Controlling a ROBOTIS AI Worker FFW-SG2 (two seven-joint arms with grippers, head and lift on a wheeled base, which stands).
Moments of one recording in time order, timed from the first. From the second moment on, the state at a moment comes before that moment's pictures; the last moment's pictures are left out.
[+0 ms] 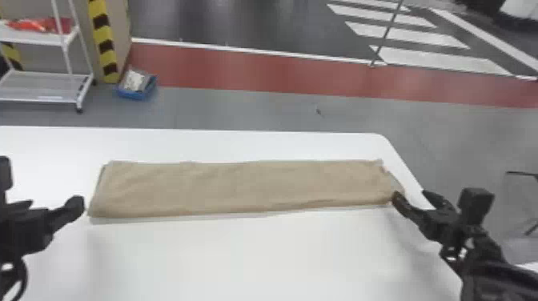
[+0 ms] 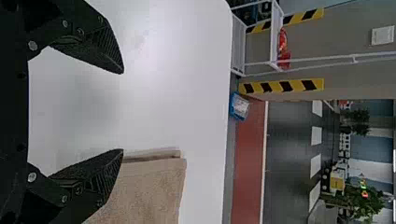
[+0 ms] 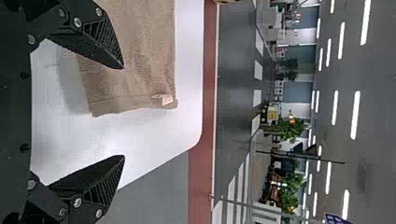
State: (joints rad) left arm 0.12 0.27 0.01 -1.99 0.43 0.83 0.27; right arm -0.03 -0.38 -0.43 -1.14 -0.16 0.02 0.44
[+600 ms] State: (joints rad) left arm 0.11 0.26 0.00 -1.96 0.42 0.83 0.23; right arm -0.02 -0.39 -0.45 -1.15 -0.19 0.06 0.50
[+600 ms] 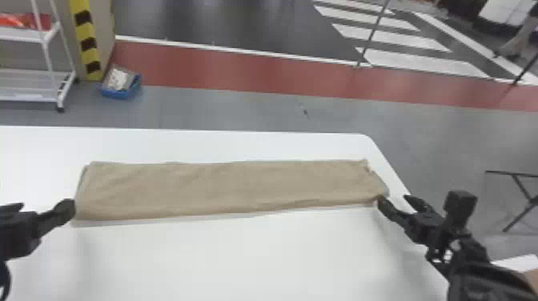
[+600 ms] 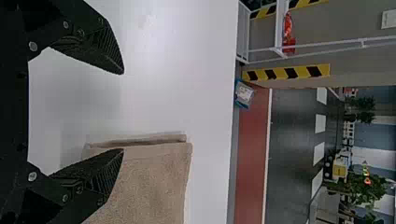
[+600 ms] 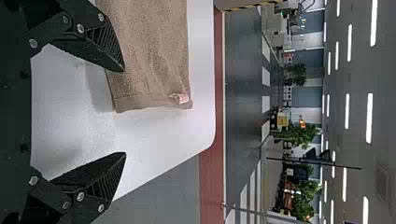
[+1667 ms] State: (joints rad) left arm 0.10 0.26 0.01 -1.92 0.48 0.85 0.10; right arm -0.07 -0.39 -0.40 -1.14 -0.15 0.07 0.51
